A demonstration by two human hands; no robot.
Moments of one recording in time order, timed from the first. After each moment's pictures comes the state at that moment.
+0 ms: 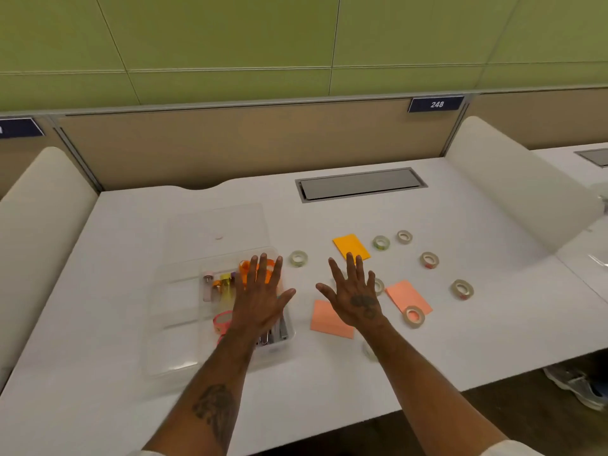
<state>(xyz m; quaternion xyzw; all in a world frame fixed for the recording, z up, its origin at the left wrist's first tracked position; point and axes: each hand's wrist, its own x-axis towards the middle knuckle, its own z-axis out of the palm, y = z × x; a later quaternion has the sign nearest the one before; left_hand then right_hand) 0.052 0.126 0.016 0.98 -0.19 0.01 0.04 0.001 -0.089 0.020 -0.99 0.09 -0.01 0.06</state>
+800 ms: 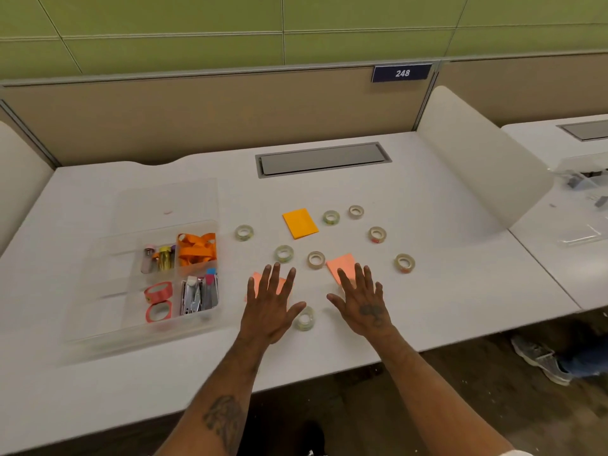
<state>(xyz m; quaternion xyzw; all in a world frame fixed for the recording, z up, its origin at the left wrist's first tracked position) -0.051 -0.024 -0.026 0.97 -0.24 -0.04 0.03 -0.101 -0.248 -0.030 -0.99 0.09 0.07 0.05</state>
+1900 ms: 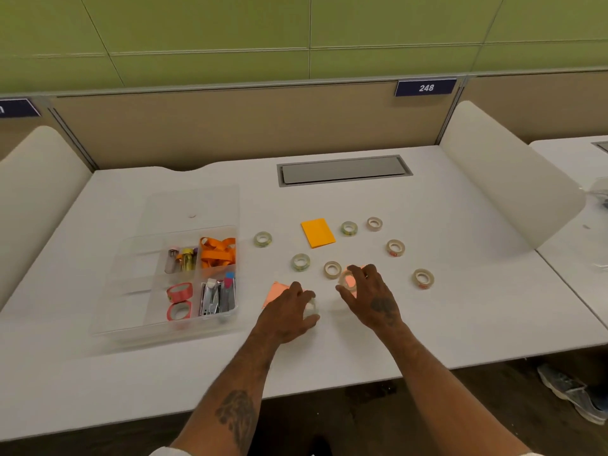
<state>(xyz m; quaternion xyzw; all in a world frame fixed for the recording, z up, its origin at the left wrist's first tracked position) -0.042 -0.027 -0.010 0.95 -0.25 -0.12 0.15 -0.075 -0.240 0.010 -0.98 0.04 -0.09 0.19</state>
